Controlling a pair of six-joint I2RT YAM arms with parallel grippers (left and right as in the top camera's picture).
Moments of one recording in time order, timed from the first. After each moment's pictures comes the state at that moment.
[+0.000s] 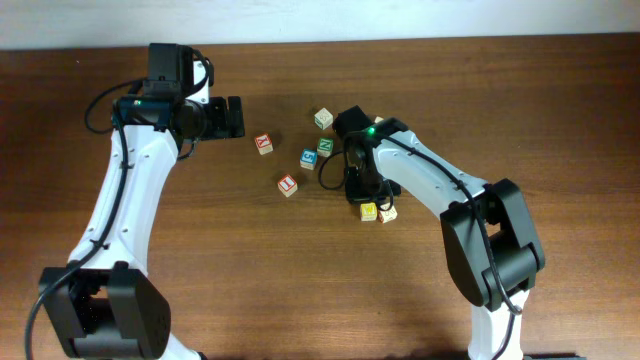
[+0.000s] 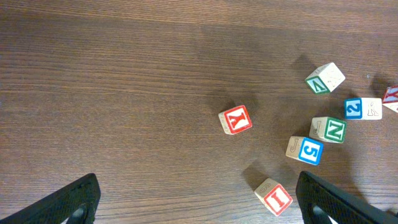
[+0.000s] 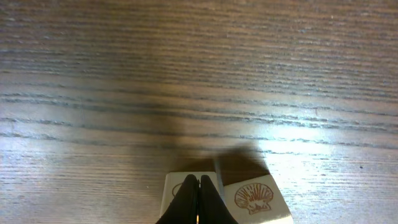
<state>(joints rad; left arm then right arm) -0.06 1.76 1.59 -0.85 0.06 -0.12 0.48 2.08 1.52 -1.00 0.04 0.45</state>
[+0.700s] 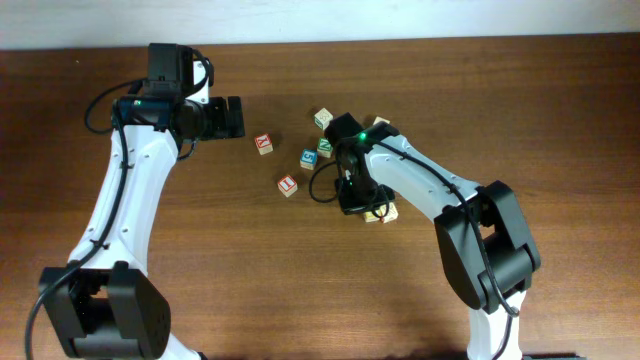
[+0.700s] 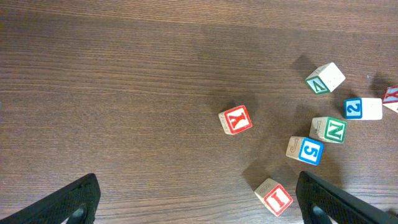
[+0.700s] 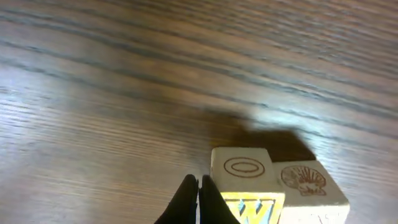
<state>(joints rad) -0.06 1.76 1.59 -0.85 0.06 -0.12 0.52 2.08 1.52 -1.04 -0.02 0.33</state>
